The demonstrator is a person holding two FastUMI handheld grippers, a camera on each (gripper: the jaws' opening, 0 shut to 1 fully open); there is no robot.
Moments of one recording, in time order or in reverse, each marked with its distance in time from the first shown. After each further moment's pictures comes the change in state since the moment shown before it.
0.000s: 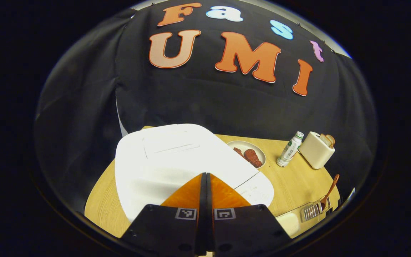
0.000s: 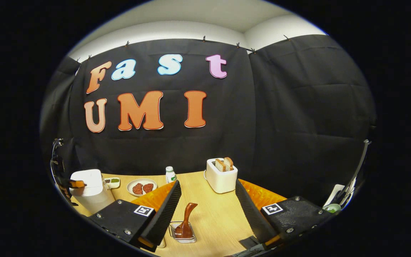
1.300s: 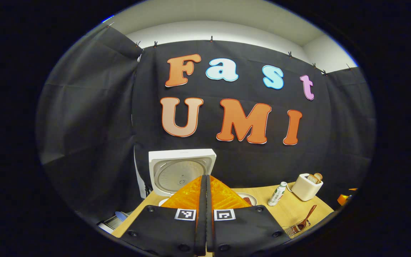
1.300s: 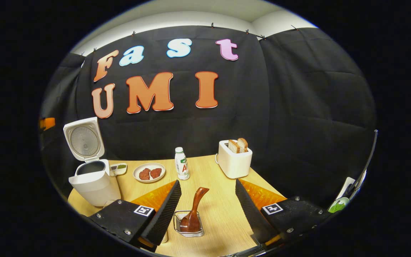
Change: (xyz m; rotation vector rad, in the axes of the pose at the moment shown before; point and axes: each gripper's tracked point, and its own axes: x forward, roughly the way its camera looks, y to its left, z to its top) left arm -0.197 -0.001 0.182 0.060 -0.460 0.084; right arm 0.031 0.031 -0.077 -0.028 0.133 0.103
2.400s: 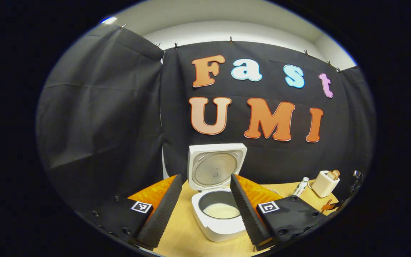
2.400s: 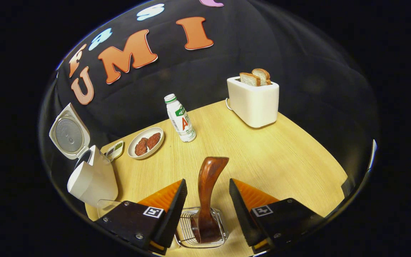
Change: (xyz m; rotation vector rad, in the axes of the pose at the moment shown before) left arm -0.037 0.087 -0.024 0.009 0.048 0.204; right arm 0.128 0.034 -0.123 0.209 0.402 0.074
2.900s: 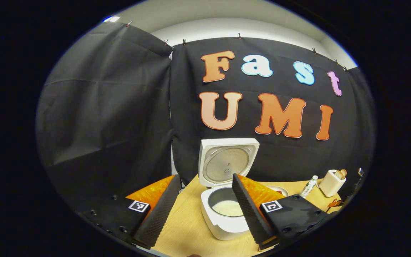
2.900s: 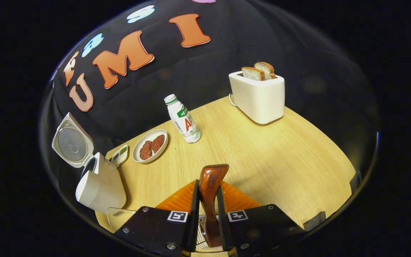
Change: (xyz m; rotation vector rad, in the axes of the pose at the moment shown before) left arm 0.006 0.015 -0.013 -0.022 0.030 0.042; right arm 0.011 0.013 0.000 0.068 0.062 0.049
